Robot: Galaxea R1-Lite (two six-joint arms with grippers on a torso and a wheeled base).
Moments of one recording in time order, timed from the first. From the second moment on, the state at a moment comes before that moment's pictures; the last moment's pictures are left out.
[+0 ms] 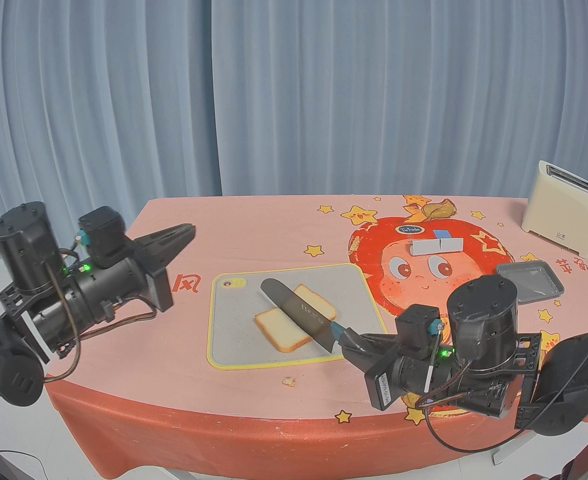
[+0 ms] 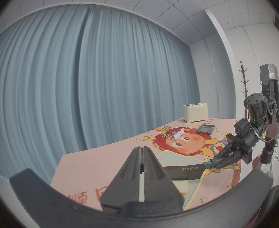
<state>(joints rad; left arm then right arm) -0.37 1.57 -0.52 -1.03 -0.22 0.12 0.87 1.77 -0.60 -0.68 -0.19 0.08</state>
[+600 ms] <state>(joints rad) -0.58 1.99 -0.83 -0.99 -0.22 0.11 0.86 1.77 -0.59 -0.68 -0.19 0.08</state>
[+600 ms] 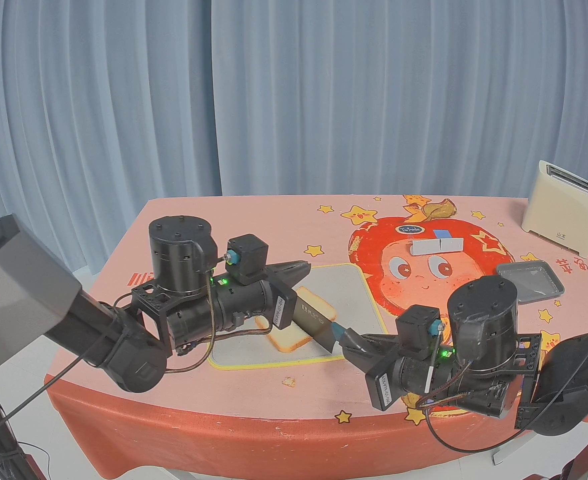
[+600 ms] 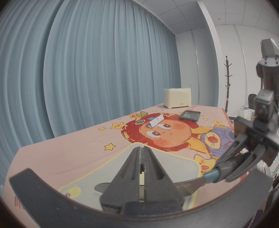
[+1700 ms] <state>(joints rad) -0.51 2.15 -0.89 -1.01 -0.22 0.11 0.85 1.77 -0.60 -0.76 -0.19 0.08</state>
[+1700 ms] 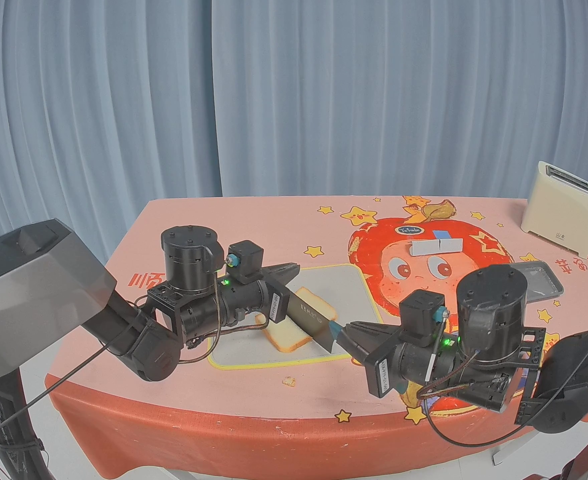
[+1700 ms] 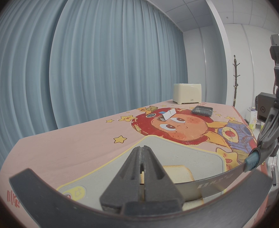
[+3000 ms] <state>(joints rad) -0.50 2.14 -0.88 -1.00 -0.22 0.11 0.90 1.73 -0.59 -0.73 -0.24 0.09</state>
